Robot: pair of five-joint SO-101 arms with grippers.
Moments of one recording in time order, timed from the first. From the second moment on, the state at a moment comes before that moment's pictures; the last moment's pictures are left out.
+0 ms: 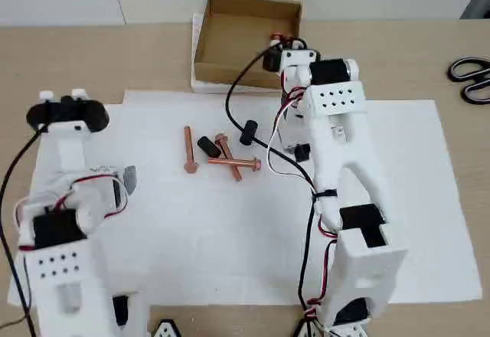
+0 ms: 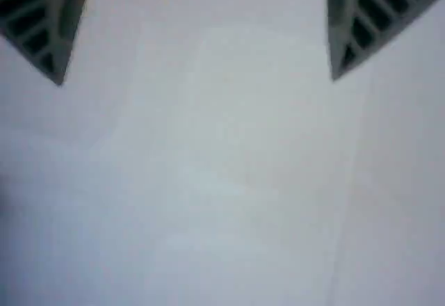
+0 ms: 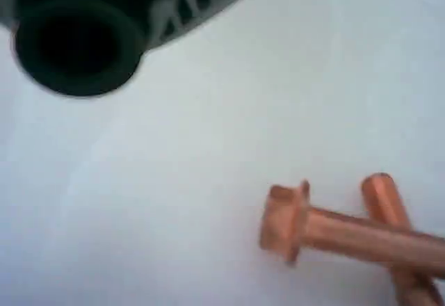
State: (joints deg) left arm -17.2 -50.3 45.7 72.5 -1.5; right arm -12.4 19.1 -20.4 95.8 3.0
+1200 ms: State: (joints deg) left arm -17.2 -42.9 42.6 73.5 0.6; right arm -10.9 23.0 -2.6 78.9 3.0
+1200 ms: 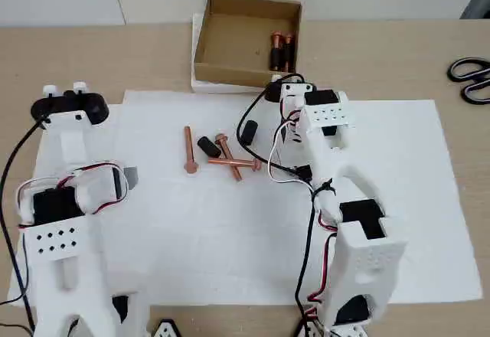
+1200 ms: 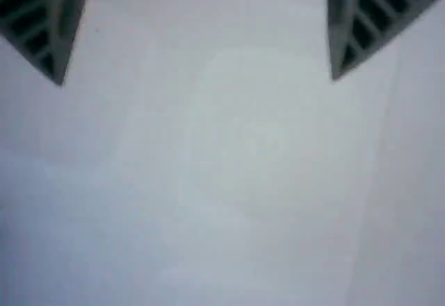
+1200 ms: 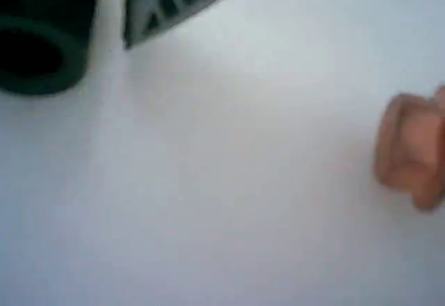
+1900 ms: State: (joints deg) left arm -17.2 -42.9 42.6 73.5 0.6; right arm -10.2 23.5 -2.6 78.2 4.1
